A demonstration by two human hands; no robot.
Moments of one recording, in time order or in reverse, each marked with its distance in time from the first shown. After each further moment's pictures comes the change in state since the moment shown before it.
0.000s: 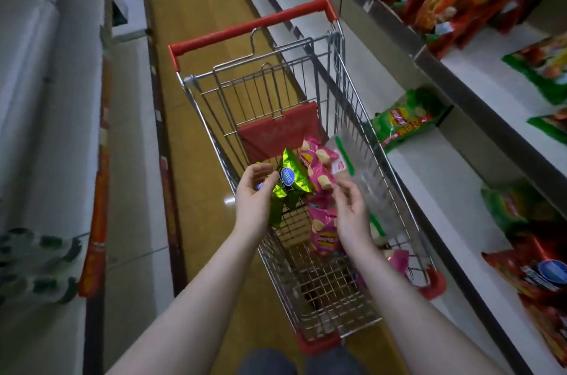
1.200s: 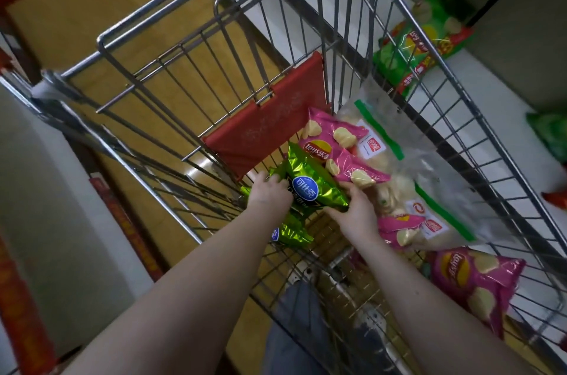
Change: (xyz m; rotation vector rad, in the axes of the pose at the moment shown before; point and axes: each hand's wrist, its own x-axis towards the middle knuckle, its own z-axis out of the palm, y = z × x) left_hand 0.254 -0.169 0.043 1.902 -1.234 0.500; right_hand 0.163 0.161 0.118 -0.557 0.123 0.382
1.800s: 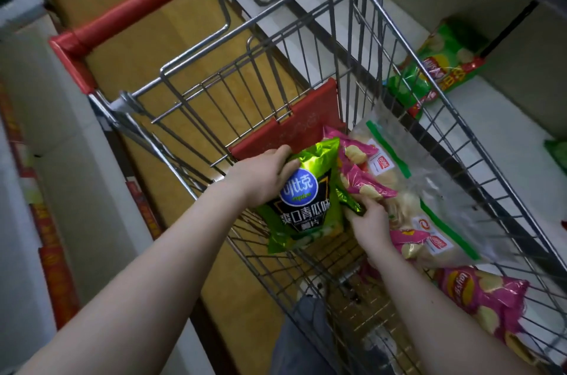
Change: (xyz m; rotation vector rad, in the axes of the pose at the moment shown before) left_hand -0.098 -0.055 -0.077 -0.737 0.292 -0.095; right_hand -0.017 -0.020 -0.028 0.248 0.022 -0.040
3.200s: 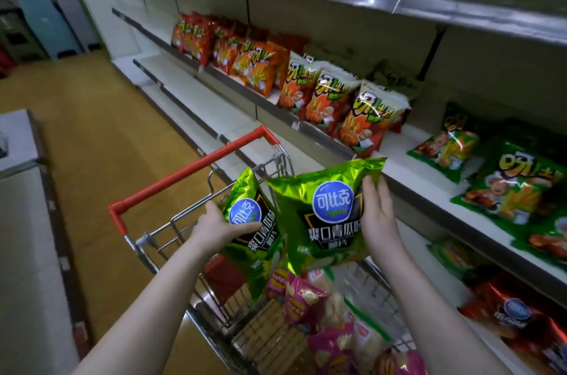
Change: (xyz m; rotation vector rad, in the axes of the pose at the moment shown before) left_hand -0.098 0.080 -0.132 -0.621 0.366 -0.235; right_hand -0.131 -0.244 -0.218 0.553 0.296 -0.476
